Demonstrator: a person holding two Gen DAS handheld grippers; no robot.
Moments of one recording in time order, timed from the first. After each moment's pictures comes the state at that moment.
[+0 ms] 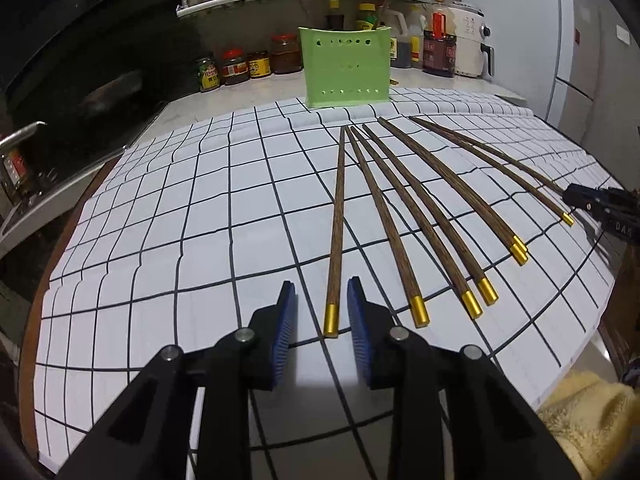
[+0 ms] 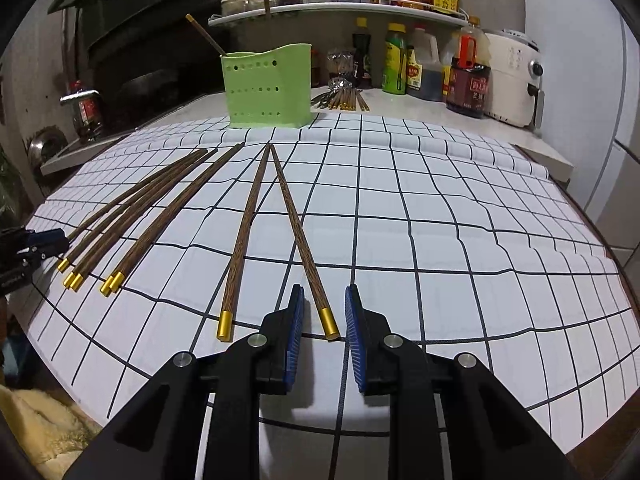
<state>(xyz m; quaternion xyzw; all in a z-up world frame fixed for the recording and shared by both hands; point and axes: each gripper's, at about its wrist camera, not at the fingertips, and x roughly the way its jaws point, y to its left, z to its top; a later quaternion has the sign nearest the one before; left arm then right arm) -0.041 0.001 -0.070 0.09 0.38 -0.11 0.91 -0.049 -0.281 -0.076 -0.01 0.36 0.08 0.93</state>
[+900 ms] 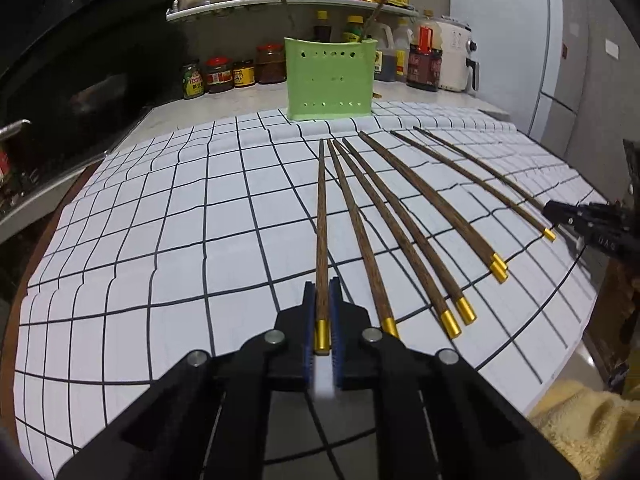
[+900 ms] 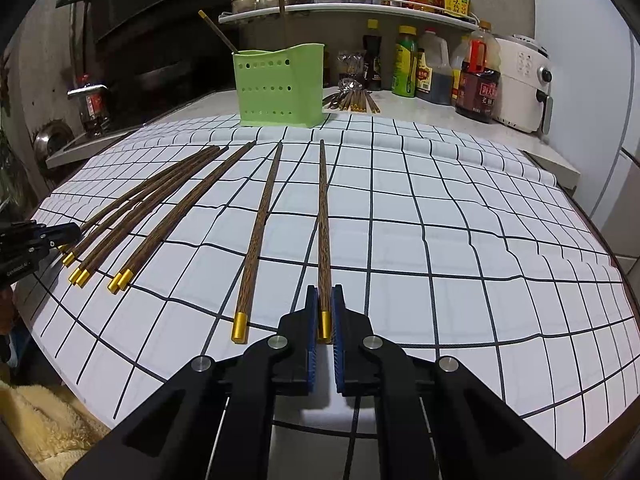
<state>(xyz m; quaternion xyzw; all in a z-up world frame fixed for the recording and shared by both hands) -0.036 -0.001 -0.067 0.06 0.36 -0.15 0.92 -0.047 -0.277 -0.074 -0.01 0.36 0.09 0.93</state>
